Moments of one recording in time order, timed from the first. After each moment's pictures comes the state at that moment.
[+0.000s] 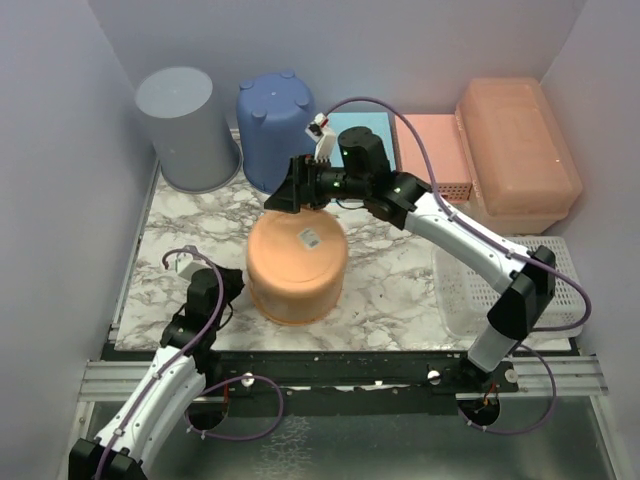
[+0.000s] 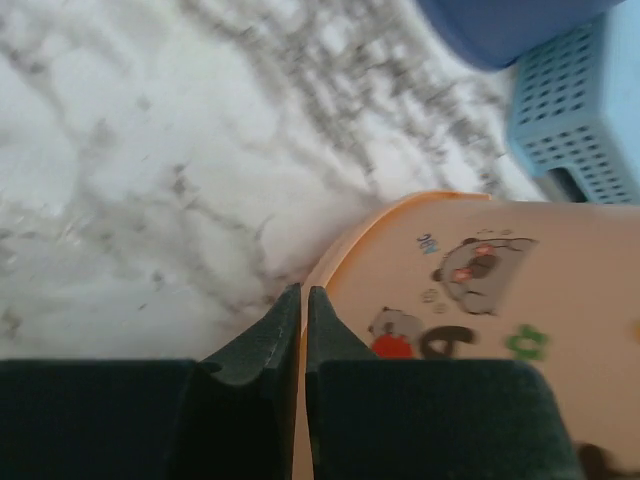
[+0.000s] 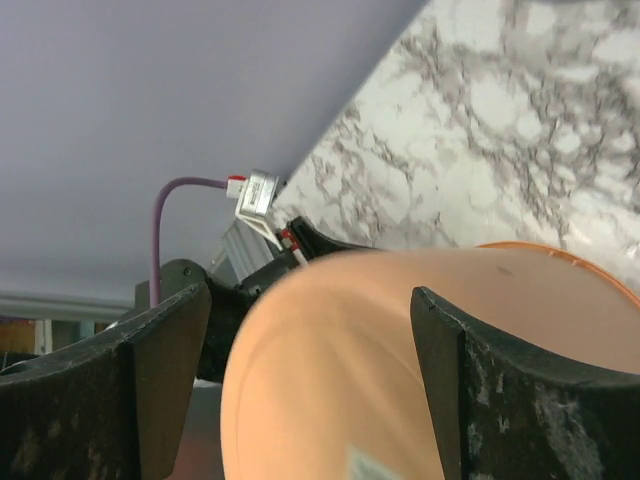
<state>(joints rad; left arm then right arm) -0.32 0.49 0.21 -0.10 -0.29 -0.89 0.80 1.67 1.65 -0.26 -0.42 0.60</state>
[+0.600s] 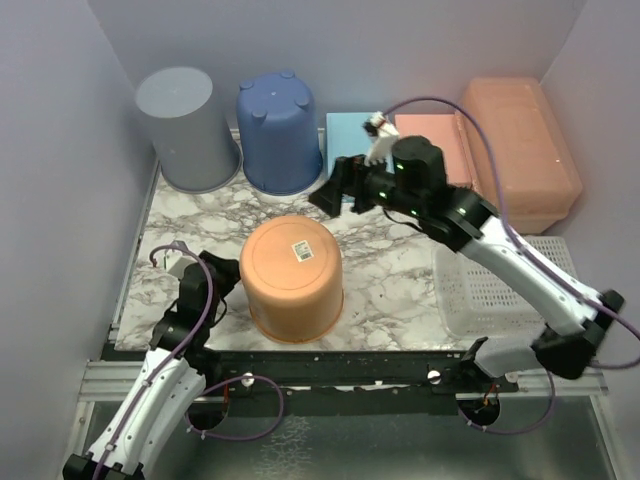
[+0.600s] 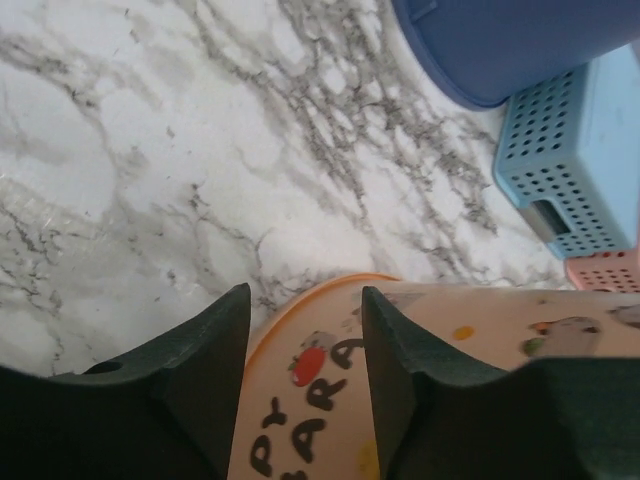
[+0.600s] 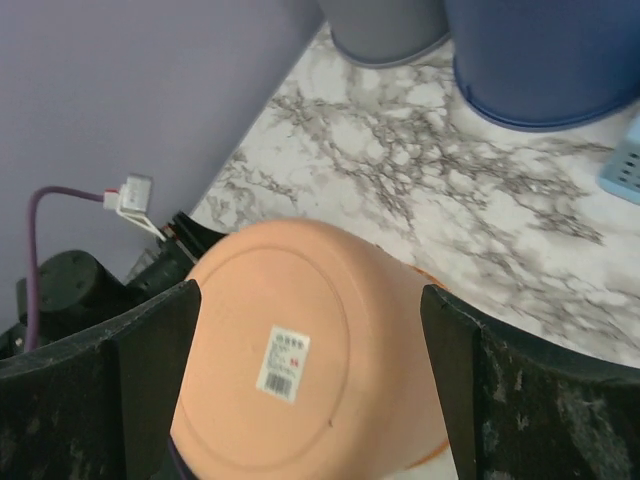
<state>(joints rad) -0.32 0.42 0.26 -0.34 -0.35 -0.94 0.82 1.48 1.61 -0.46 -0.13 0.48</state>
